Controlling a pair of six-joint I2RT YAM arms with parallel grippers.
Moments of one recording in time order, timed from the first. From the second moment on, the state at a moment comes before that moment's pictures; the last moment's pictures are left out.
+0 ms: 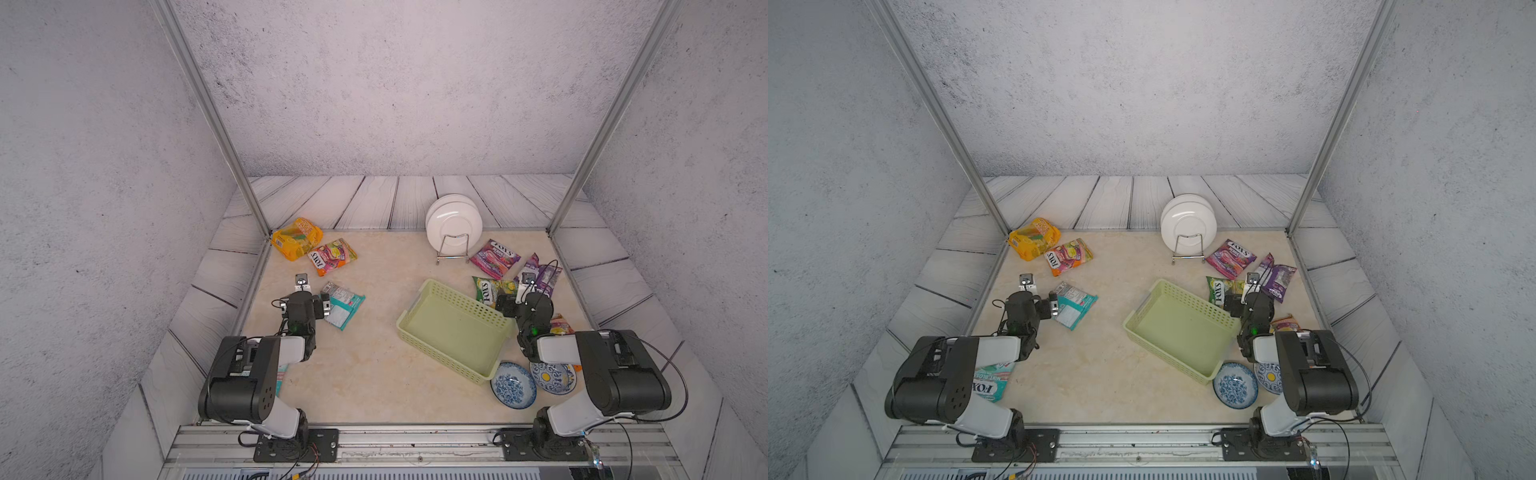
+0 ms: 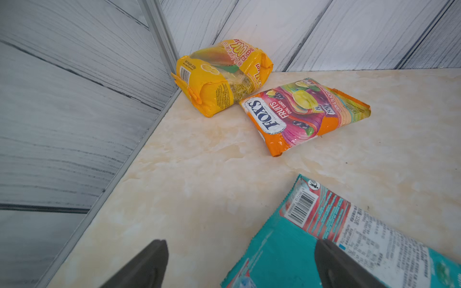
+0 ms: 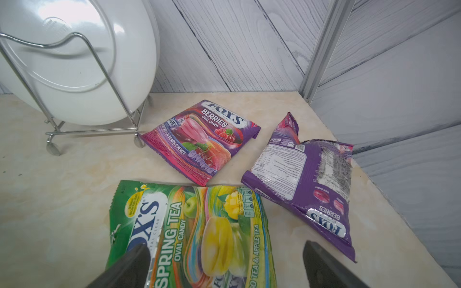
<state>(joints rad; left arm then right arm) -0.06 1.52 0.43 0.67 -0.27 -0.01 0.05 1.55 0.40 0.79 0.17 0.00</state>
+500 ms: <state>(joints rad) -0.06 1.52 0.43 0.67 -0.27 -0.01 0.05 1.55 0.40 0.79 0.17 0.00</state>
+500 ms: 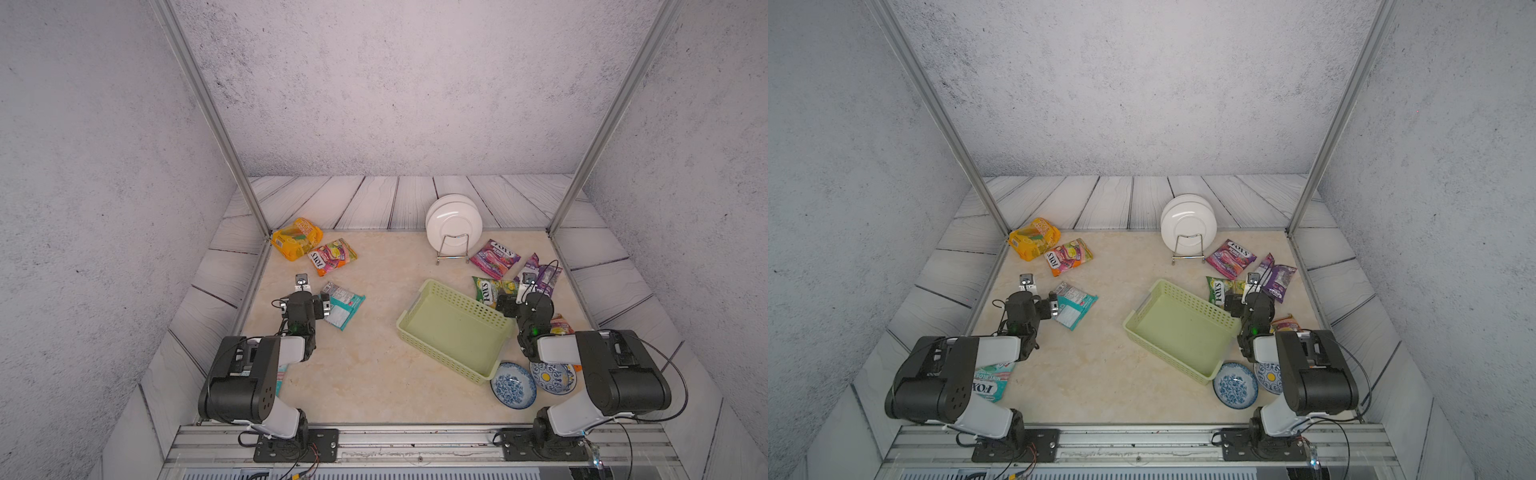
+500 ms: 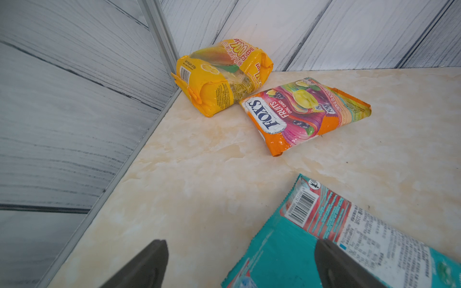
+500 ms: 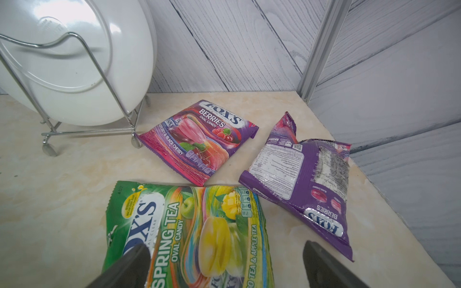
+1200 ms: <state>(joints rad) -0.06 1.17 0.80 -0.06 -0.07 0.02 0.05 1.23 0.80 0.06 0.30 0.27</state>
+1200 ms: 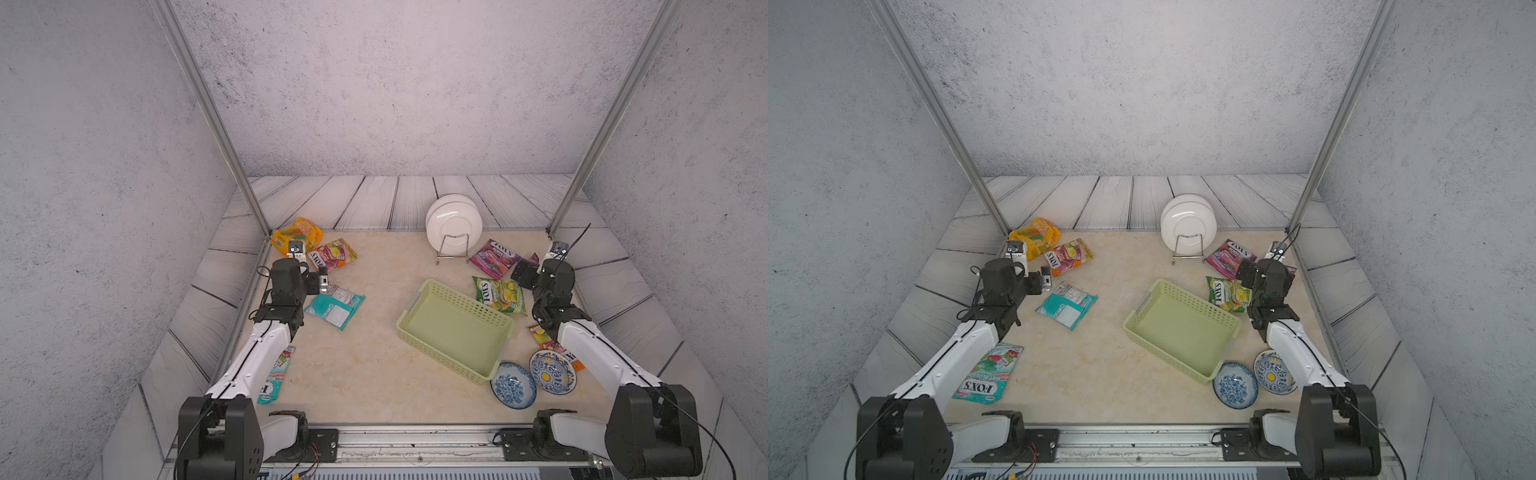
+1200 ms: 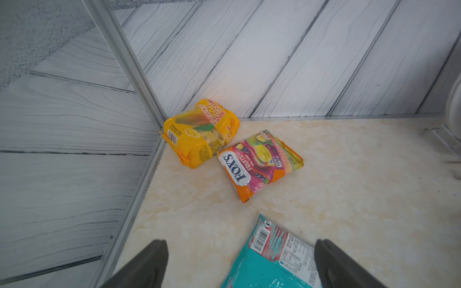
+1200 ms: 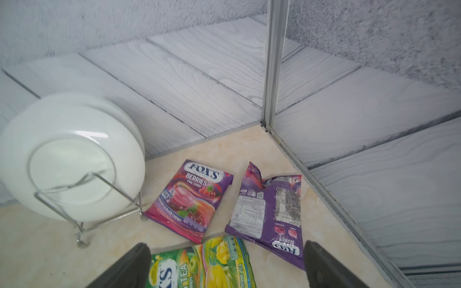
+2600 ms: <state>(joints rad) -0.03 1.02 0.75 -0.34 0.14 0.07 0.27 1.72 1.20 -0.61 -0.22 -0.01</state>
